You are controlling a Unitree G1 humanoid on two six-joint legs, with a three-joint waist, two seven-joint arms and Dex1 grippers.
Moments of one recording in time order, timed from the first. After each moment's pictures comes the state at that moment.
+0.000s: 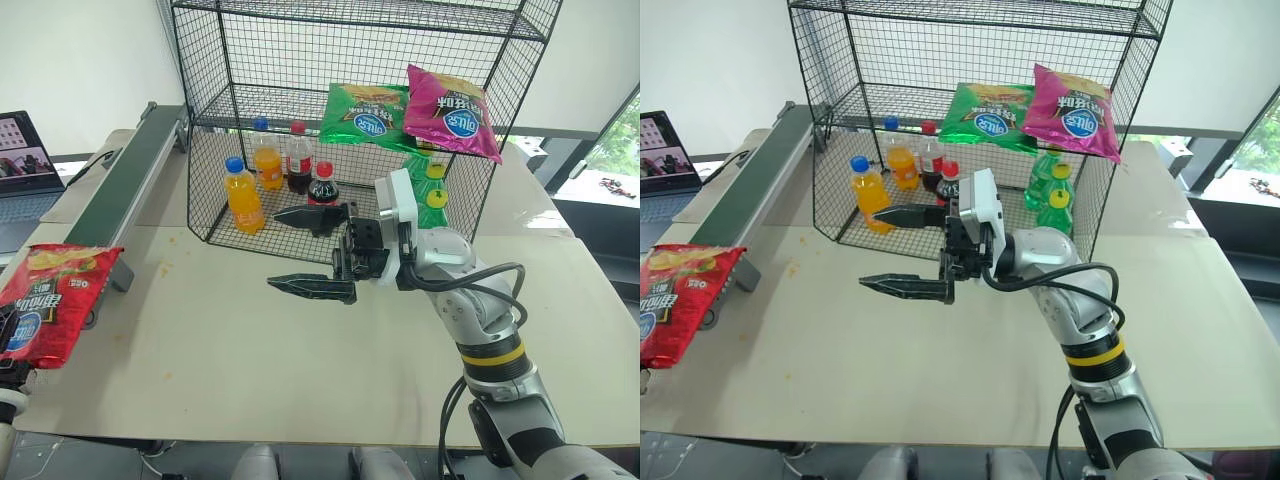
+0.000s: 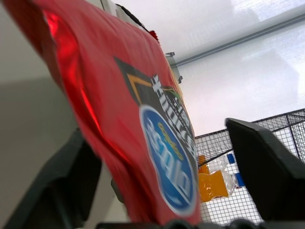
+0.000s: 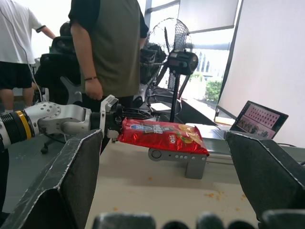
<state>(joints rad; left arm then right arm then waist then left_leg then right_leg) 0.25 0.46 0.98 -0.04 -1.76 0.61 -0.02 -0.69 -0.28 0.18 -0.23 0.60 0.39 1.03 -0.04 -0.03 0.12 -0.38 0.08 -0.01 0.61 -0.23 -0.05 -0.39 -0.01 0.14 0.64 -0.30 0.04</state>
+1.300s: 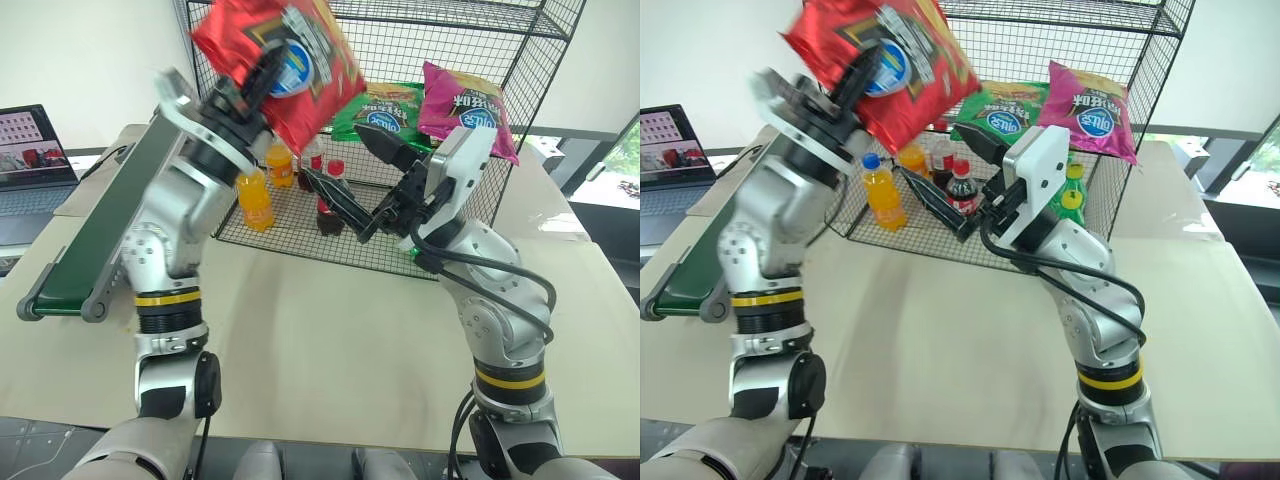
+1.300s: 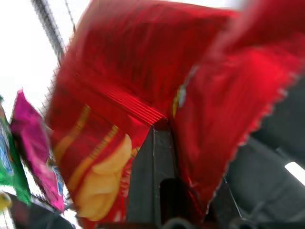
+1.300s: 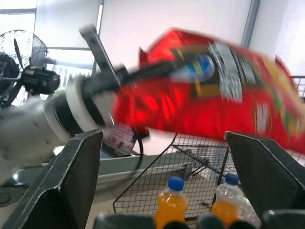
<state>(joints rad) -0.87 0.21 0.26 0.14 -1.86 0.66 0.07 -0.60 -0.27 0.04 -0.49 0.42 0.38 0.47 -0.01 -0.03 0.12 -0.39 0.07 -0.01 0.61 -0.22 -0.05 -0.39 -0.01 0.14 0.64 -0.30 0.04</state>
